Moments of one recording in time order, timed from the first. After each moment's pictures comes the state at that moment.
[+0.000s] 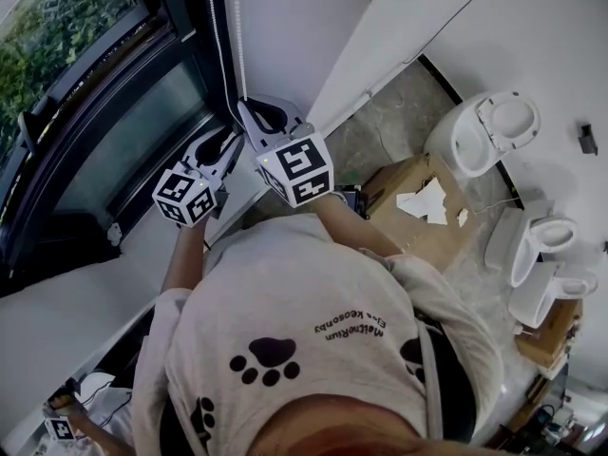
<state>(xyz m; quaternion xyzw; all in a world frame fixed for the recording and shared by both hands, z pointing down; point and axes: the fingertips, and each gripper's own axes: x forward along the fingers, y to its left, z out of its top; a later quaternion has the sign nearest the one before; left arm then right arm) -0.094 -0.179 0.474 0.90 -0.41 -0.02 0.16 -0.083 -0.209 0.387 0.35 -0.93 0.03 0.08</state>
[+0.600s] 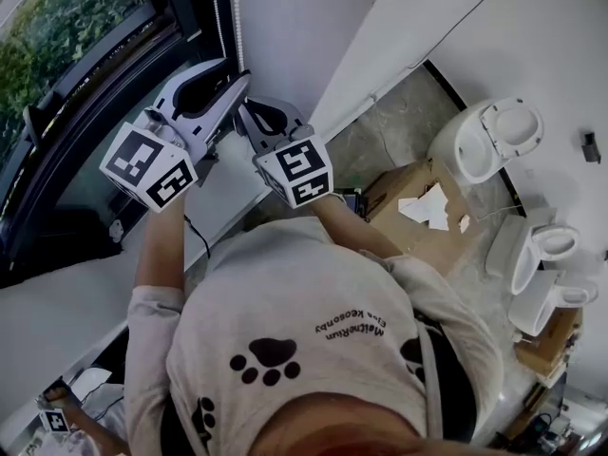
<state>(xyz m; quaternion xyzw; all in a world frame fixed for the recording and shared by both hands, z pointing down) -0.078 -0.197 0.263 0.93 -0.37 -0.05 0.01 -0.088 -0.207 0.388 0.34 -0.94 0.03 0.08</state>
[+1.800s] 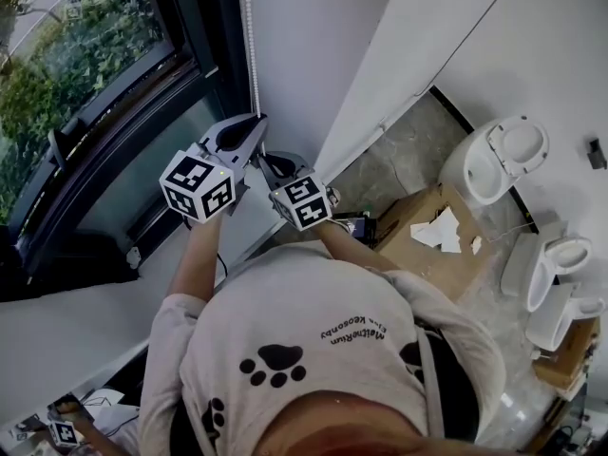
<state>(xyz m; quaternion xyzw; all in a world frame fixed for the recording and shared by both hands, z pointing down) -0.073 -0.220 0.343 0.92 -0.39 0.00 0.08 -0.090 -0.206 0.495 0.33 -0.93 0.09 0.15</state>
